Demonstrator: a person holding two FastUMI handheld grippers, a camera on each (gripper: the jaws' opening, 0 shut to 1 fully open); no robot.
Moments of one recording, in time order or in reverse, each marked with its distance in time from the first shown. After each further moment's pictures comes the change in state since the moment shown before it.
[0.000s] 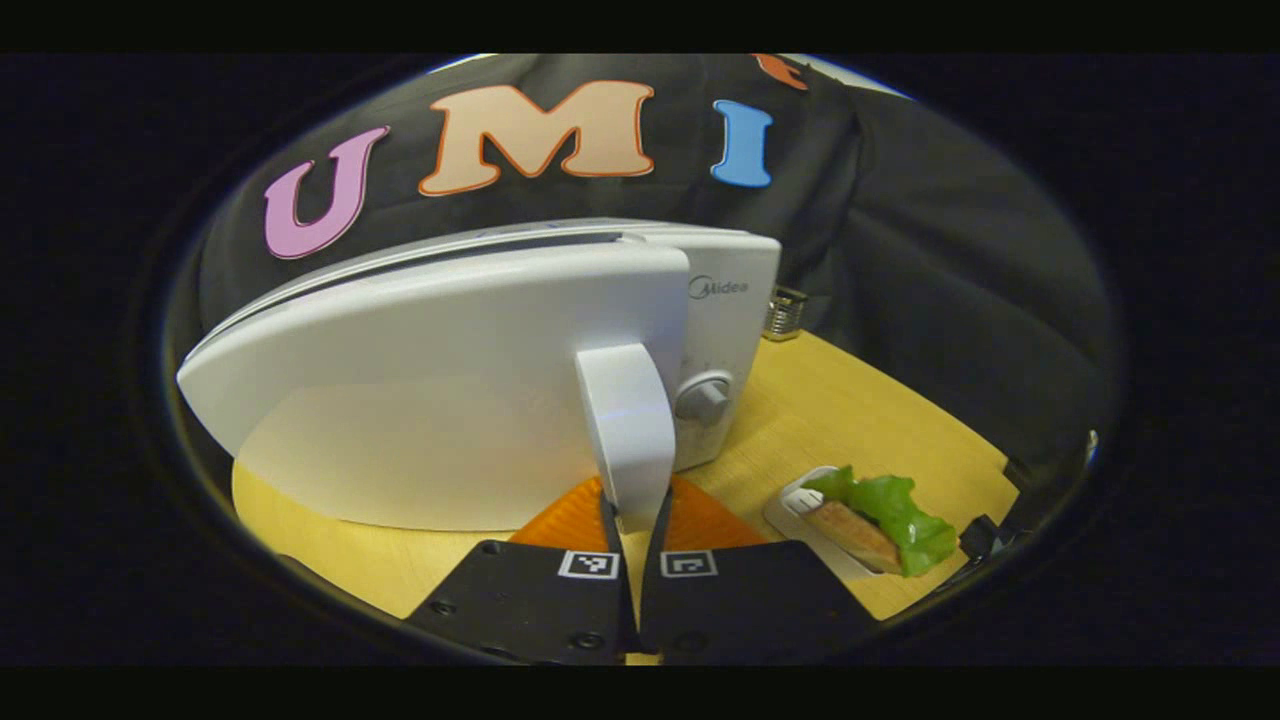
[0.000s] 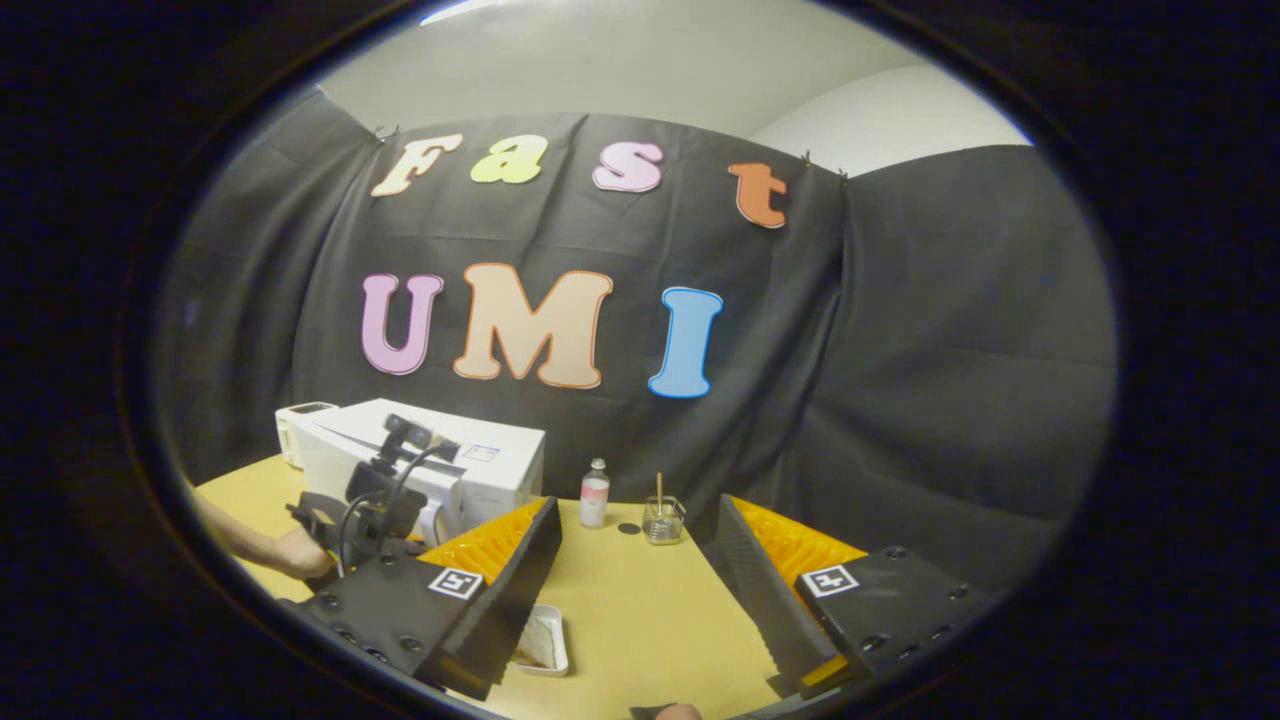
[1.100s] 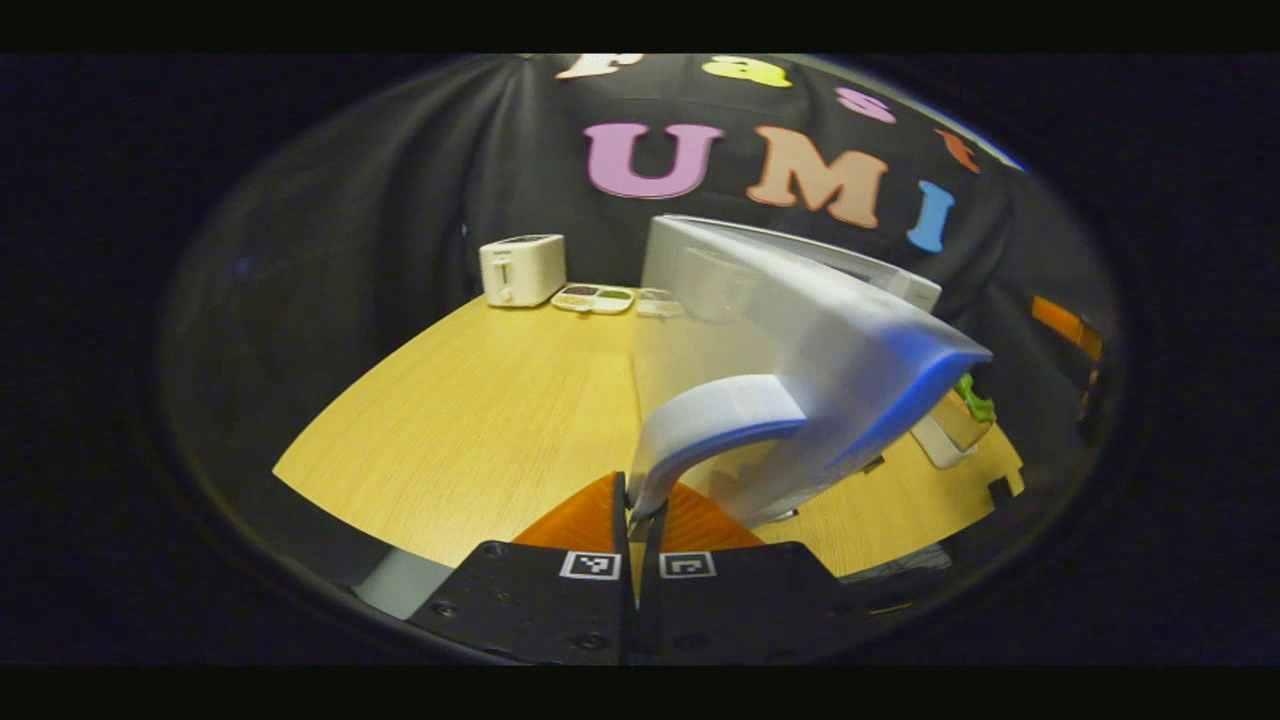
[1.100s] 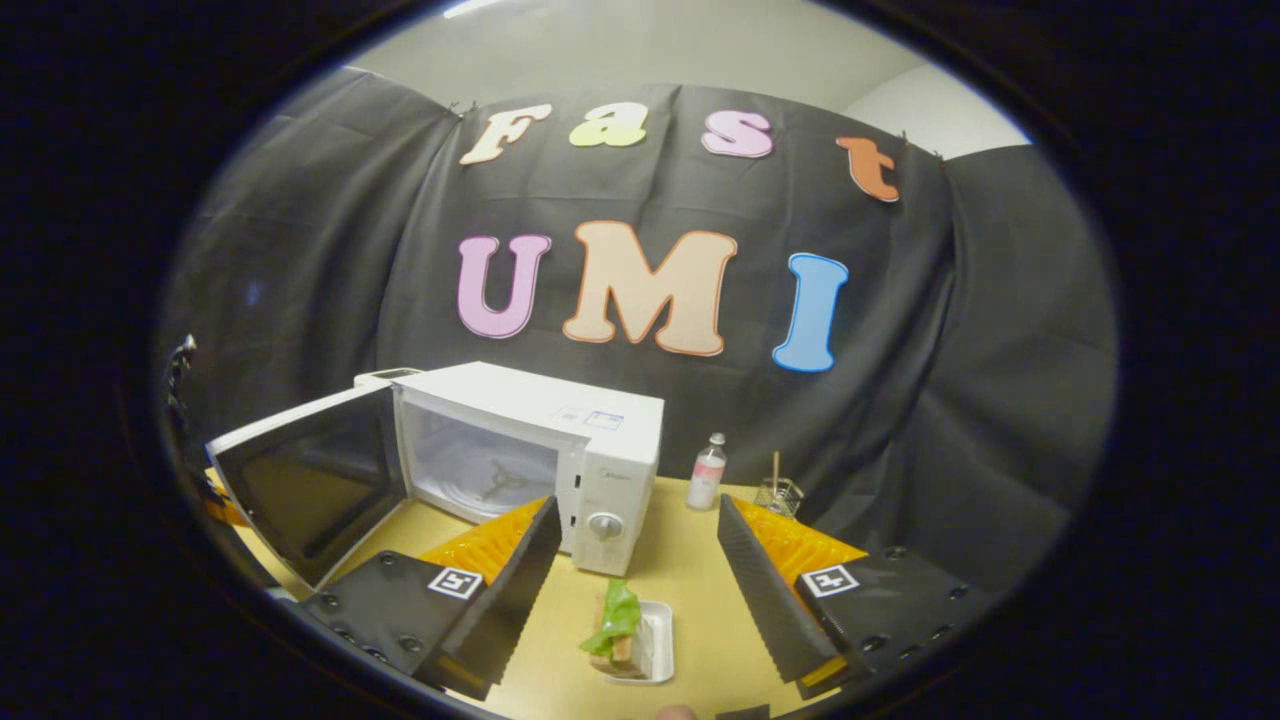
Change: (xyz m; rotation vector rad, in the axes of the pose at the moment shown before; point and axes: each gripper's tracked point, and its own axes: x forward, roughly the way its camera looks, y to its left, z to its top) left arm -0.256 0.185 -0.177 -0.428 -0.060 0.361; right arm 0.029 0.141 -0.066 -0.037 0.103 0.263
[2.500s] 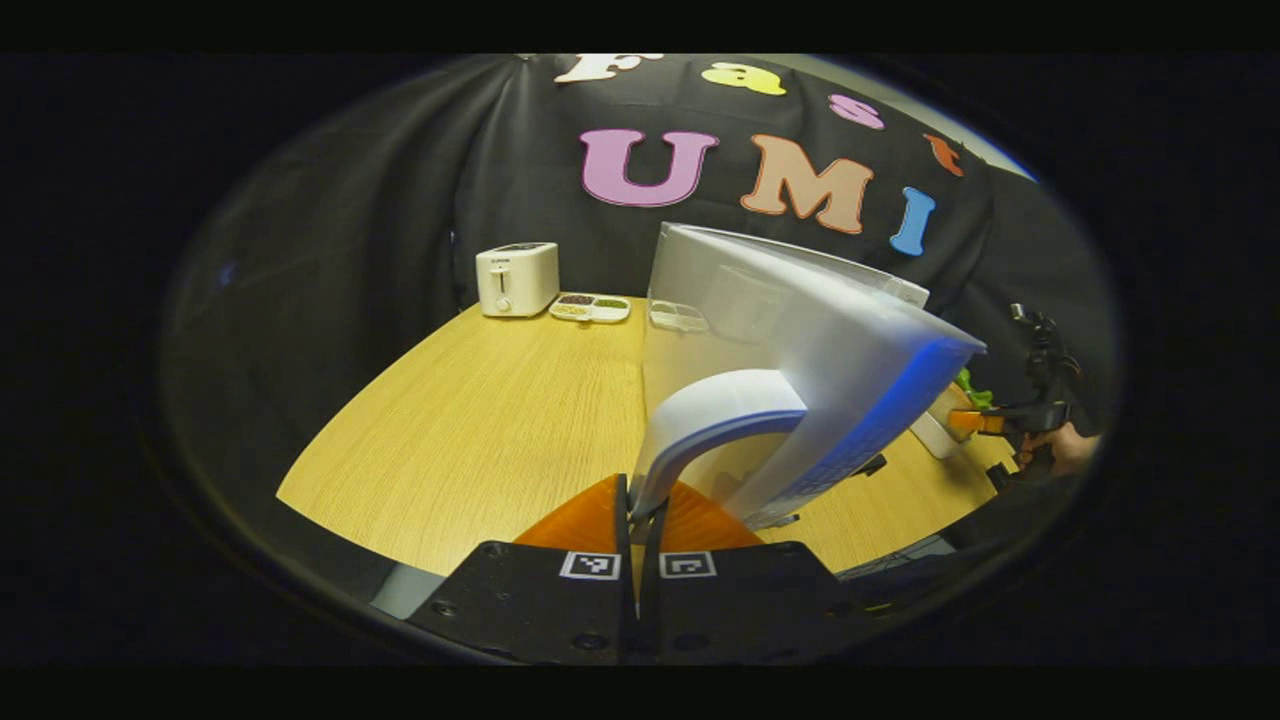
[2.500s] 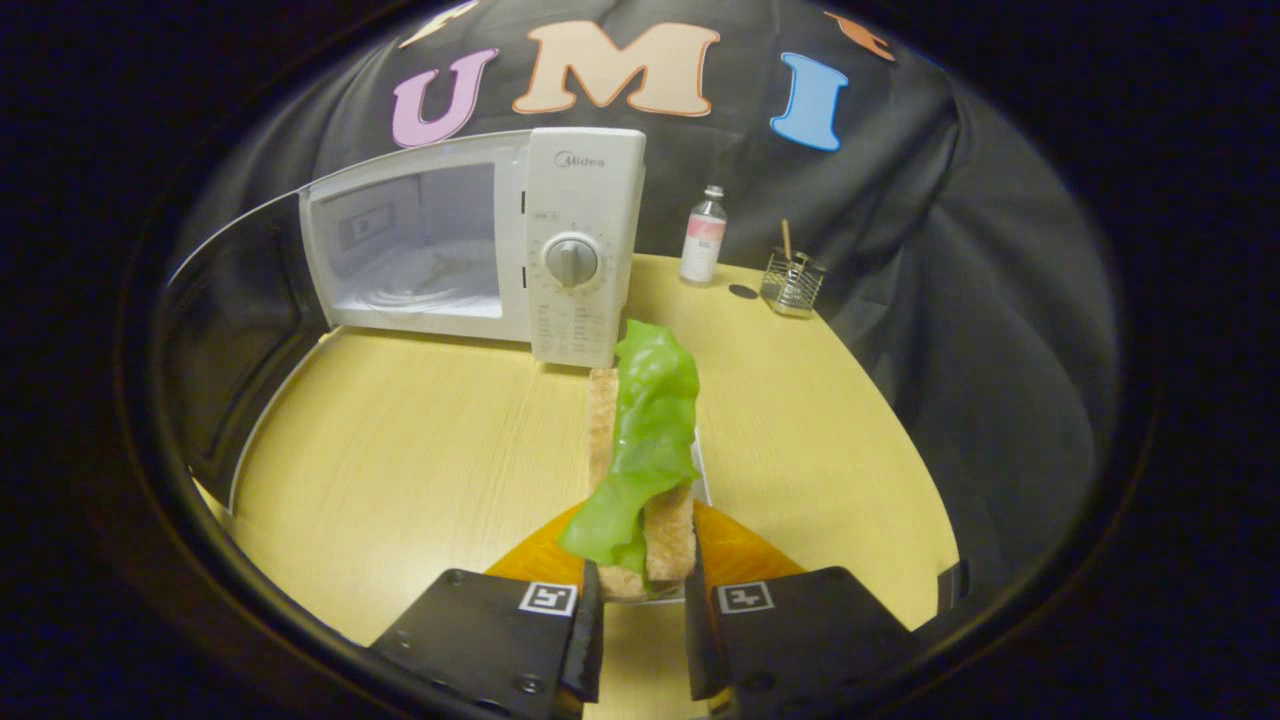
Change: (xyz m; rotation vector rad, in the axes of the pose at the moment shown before) left arm 0.000 0.017 0.005 0.100 -0.028 -0.059; right arm 0.033 -0.009 -0.224 0.041 0.565 -0.096
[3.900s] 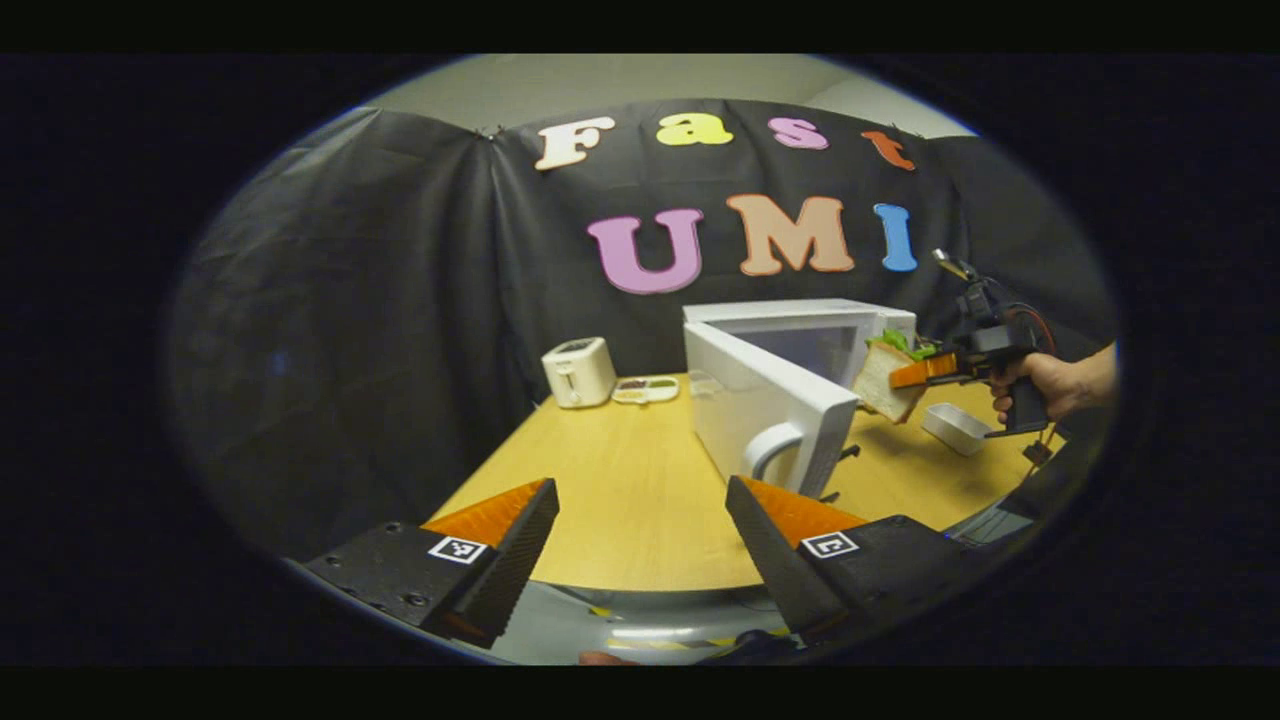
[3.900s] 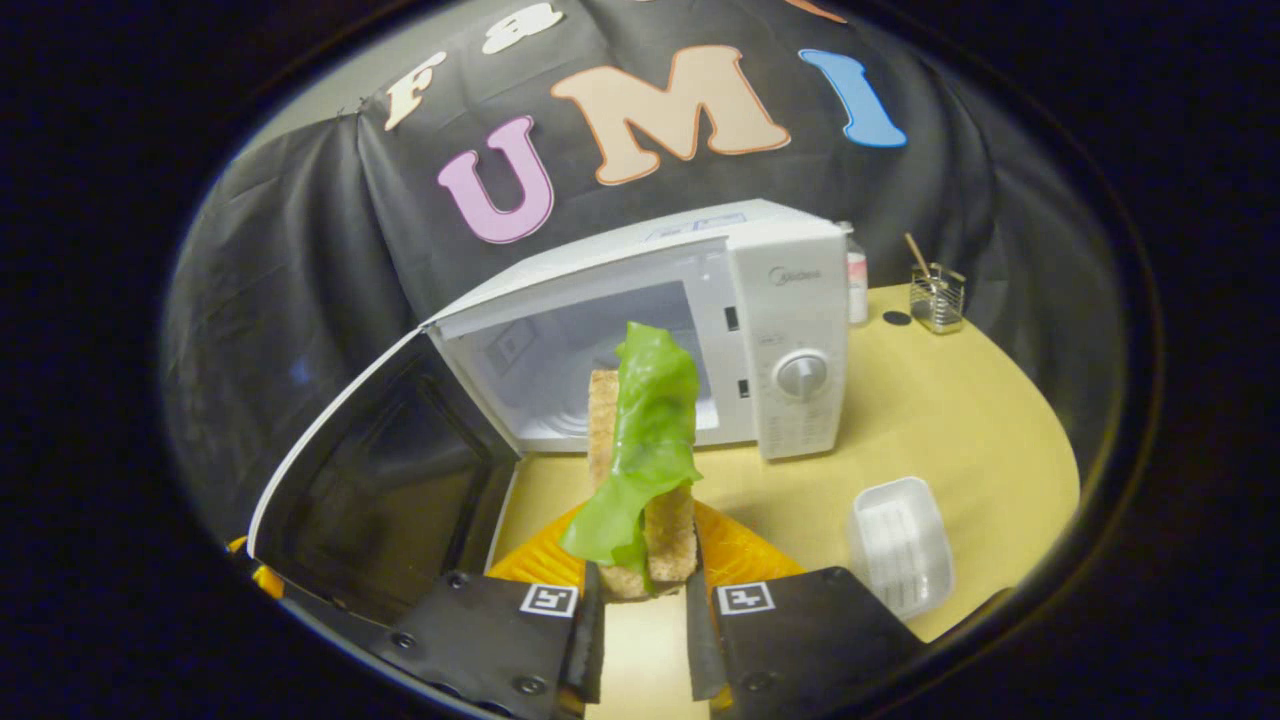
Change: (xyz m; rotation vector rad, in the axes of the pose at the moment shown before) left arm -0.133 0.015 0.074 0.240 -0.302 0.260; right arm -0.025 0.177 0.108 0.296 -0.086 0.424
